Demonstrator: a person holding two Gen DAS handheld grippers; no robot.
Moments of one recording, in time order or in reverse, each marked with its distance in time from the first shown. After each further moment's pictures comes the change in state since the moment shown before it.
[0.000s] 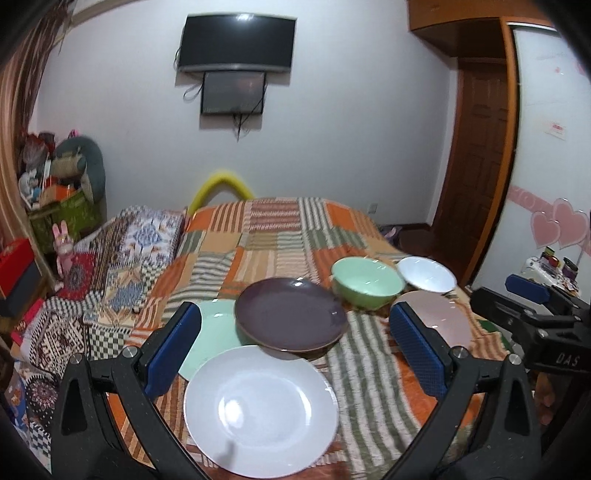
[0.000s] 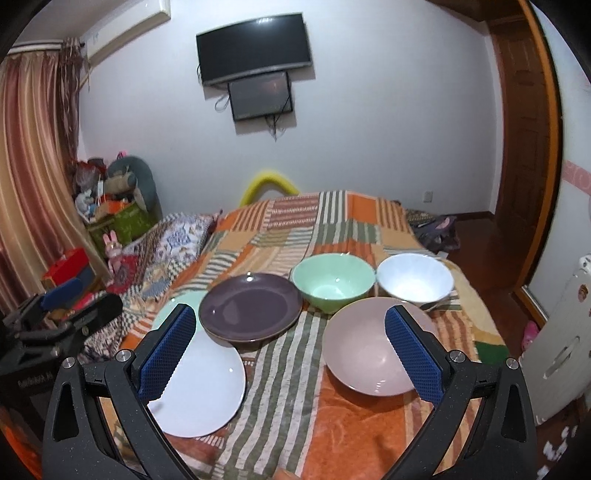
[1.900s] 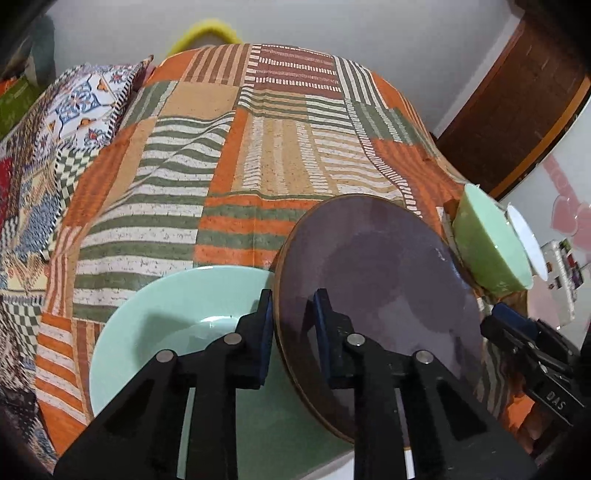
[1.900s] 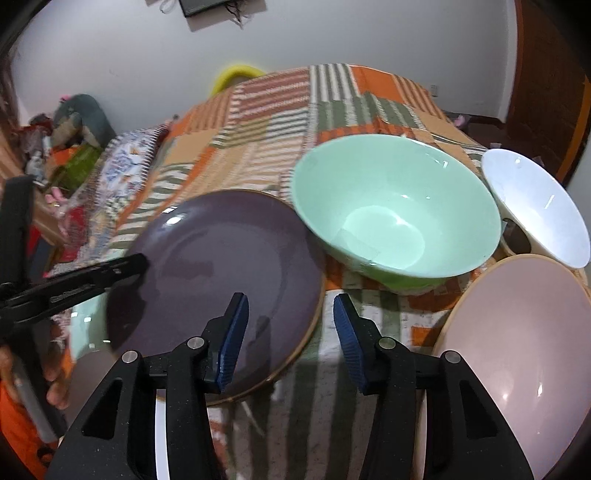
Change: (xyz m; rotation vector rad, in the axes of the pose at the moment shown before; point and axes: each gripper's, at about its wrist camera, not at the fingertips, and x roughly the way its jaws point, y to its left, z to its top) left arm 0.292 0.112 -0.019 -0.145 0.546 -0.159; right arm 0.198 -0.004 -0.012 0.121 0.393 -0.017
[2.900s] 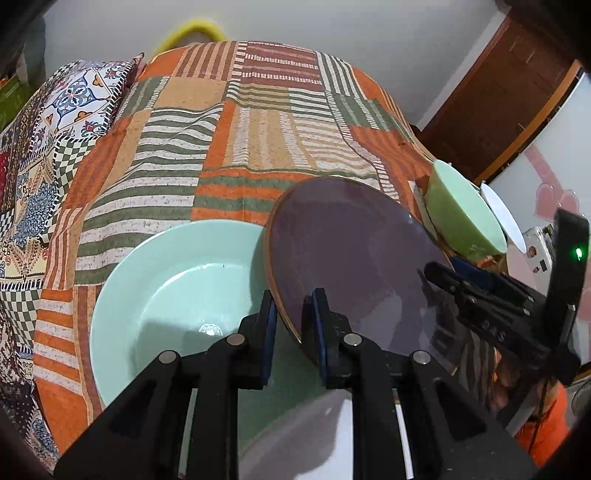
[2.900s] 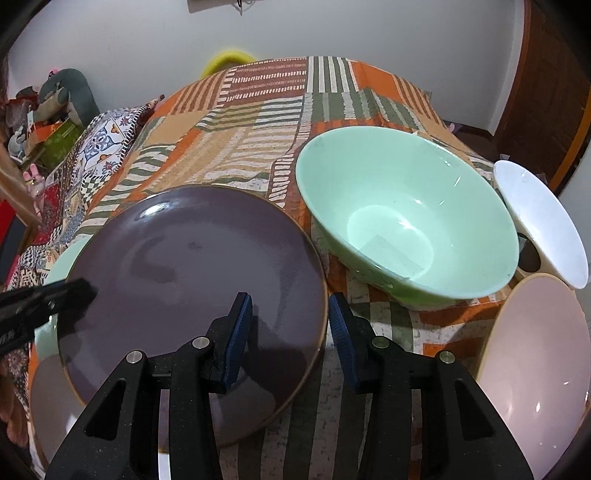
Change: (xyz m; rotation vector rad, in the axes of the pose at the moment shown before) left arm -0.024 -0.005 -0.030 0.041 0.015 -0.043; right arm 0.032 0.007 0.008 -0.066 0.046 -0.134
